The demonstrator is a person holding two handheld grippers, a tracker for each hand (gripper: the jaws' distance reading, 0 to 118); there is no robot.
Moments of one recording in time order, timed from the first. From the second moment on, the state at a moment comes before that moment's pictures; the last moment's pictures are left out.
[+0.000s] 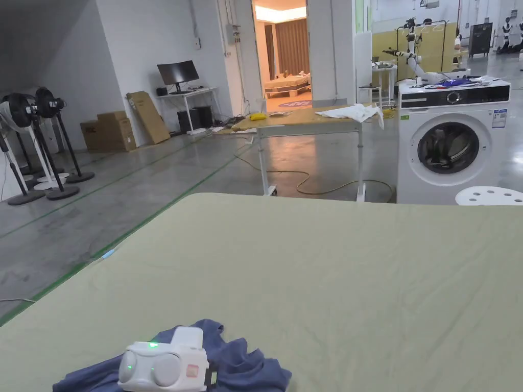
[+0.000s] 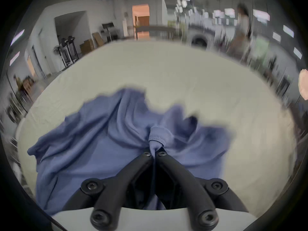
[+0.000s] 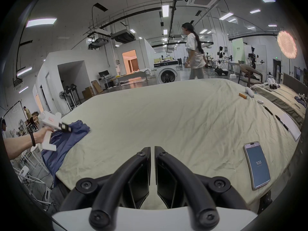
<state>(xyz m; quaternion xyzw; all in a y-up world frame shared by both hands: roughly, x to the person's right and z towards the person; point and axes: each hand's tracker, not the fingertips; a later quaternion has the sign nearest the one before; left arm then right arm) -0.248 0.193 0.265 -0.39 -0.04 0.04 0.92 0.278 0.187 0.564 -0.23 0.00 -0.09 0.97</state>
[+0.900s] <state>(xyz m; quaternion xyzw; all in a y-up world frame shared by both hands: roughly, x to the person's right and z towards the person) 0.171 0.153 0.388 -0.38 -0.51 -0.01 0.77 0.338 0.195 0.647 -0.19 -0.11 -0.13 0.97</state>
